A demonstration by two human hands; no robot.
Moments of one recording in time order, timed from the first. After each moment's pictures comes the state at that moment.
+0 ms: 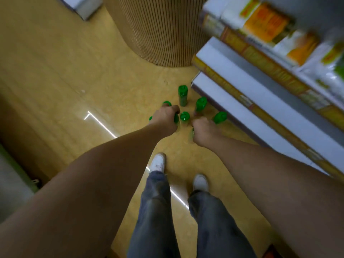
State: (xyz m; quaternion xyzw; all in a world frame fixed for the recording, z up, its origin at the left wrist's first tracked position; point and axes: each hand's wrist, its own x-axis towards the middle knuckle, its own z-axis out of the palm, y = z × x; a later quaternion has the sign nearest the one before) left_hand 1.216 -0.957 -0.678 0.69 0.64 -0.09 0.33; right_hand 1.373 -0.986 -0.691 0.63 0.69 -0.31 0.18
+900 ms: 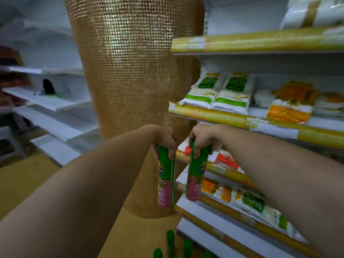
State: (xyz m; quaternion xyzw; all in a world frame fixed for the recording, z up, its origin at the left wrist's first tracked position) left_hand 1.229 -0.902 -0.141 0.78 0.55 -0.09 0.29; right_hand 1.398 -0.930 -0.136 0.66 0.71 -0.24 0.05
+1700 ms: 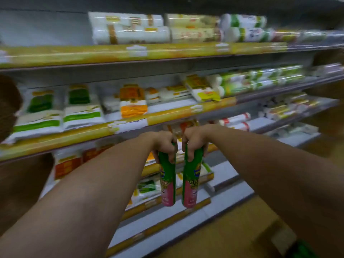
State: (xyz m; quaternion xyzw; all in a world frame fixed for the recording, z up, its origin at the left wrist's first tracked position) left_hand 1.491 -1.029 -0.143 0.95 0.12 -0.19 0.22; right_hand 1.555 -1.171 -0.127 0.90 0.34 -0.26 -0.06
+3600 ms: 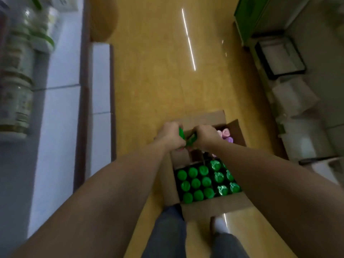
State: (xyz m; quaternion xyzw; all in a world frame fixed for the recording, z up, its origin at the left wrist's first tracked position) left_hand 2.097 -1.821 -0.547 0.86 -0.35 -0.37 0.07; right_hand 1.988 -1.914 -0.573 0.86 -0.38 -0.22 -0.27
